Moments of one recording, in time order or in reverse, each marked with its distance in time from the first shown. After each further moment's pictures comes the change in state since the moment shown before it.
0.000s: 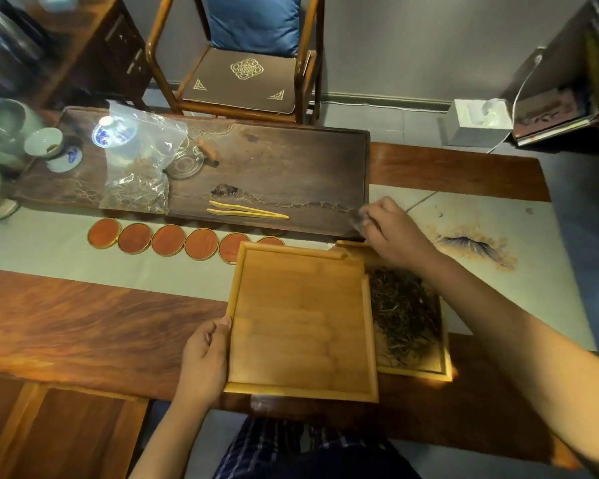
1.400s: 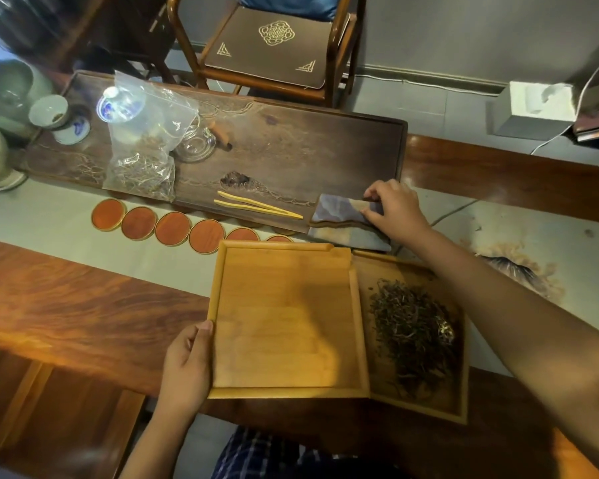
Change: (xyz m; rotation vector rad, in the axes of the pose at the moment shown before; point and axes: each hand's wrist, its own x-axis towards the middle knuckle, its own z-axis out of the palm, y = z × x) left_hand 0.020 -0.016 0.002 -0.036 0.146 -0.158; right_hand 0.099 0.051 0.050 -0.100 -0.079 0.075
